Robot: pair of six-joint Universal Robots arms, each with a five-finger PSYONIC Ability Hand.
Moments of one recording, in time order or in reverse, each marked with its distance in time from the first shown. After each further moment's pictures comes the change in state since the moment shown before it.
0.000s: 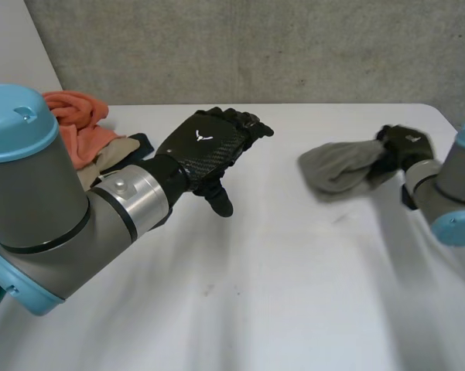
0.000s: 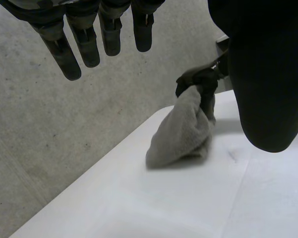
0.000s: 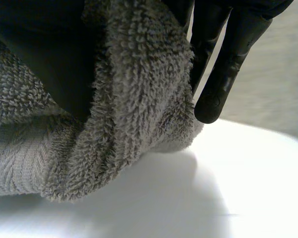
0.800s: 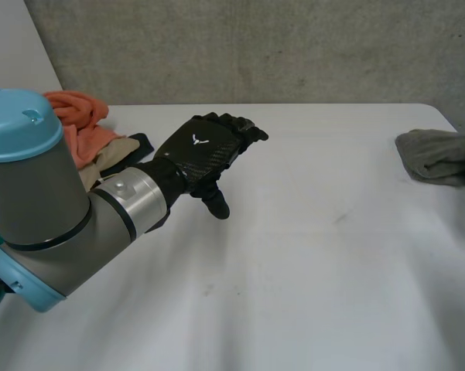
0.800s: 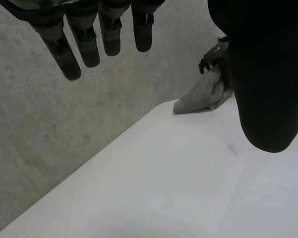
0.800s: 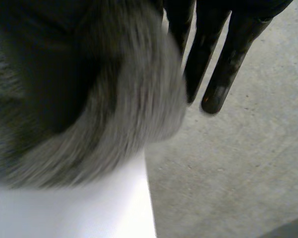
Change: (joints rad) left arm 0.016 -0.021 -0.002 0.000 0.004 -0.008; right arm -0.261 0.523 -0.939 0.340 0.115 -0.439; left_hand 0.000 0.000 0.000 0.000 0.000; right_hand -0.330 -0.352 -0.335 -0.324 -0.297
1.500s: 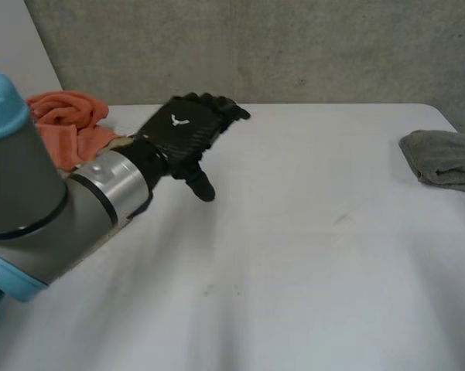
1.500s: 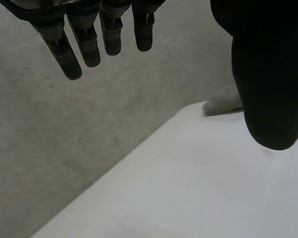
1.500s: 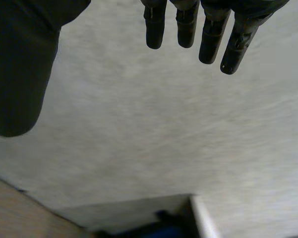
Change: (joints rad) left arm 0.050 0.054 -0.001 -0.003 -0.014 -0.002; right arm -0.109 -0.611 0.640 -0.154 0.046 -0.481; left_hand 0.000 0.000 0.000 0.000 0.000; right_hand -0.341 -0.597 -0.601 -0.633 -0.529
